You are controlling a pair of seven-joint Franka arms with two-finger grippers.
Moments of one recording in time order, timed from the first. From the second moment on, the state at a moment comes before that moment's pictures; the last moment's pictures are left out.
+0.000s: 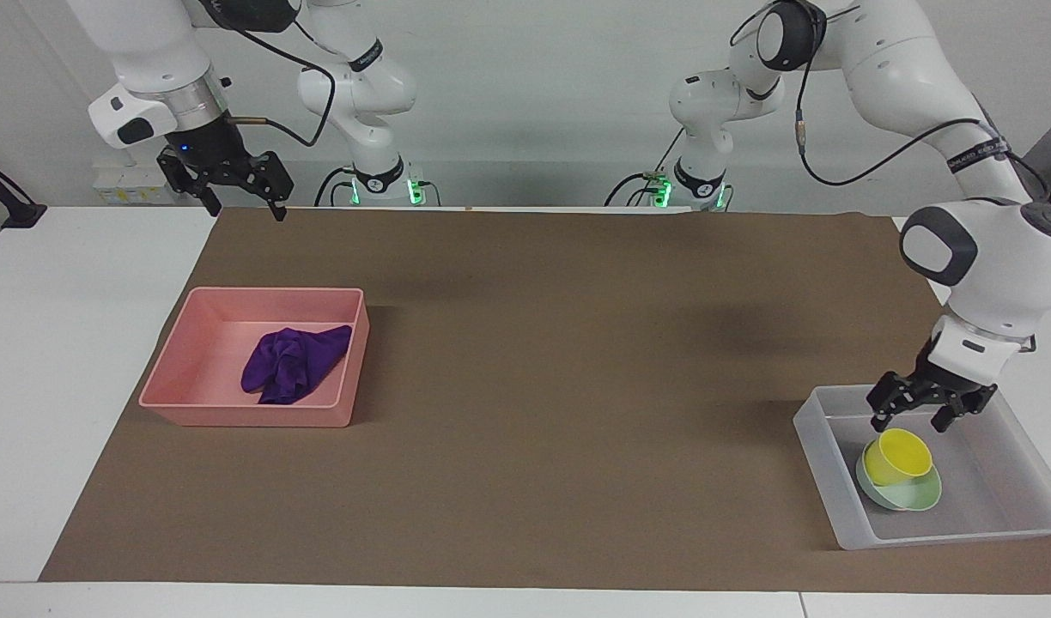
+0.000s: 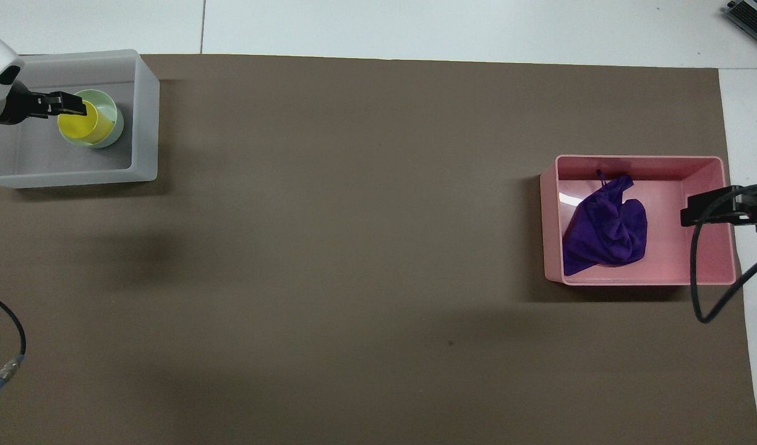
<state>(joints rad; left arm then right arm) 0.10 0.38 -0.05 -1.55 -0.06 2.21 0.19 0.02 -0.06 -0.06 -1.60 -0.01 1.53 0.06</state>
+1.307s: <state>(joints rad) 0.00 -0.05 -0.04 -1.64 0.02 1.69 0.14 0.02 -0.06 -0.06 -1.61 -0.01 1.53 0.06</state>
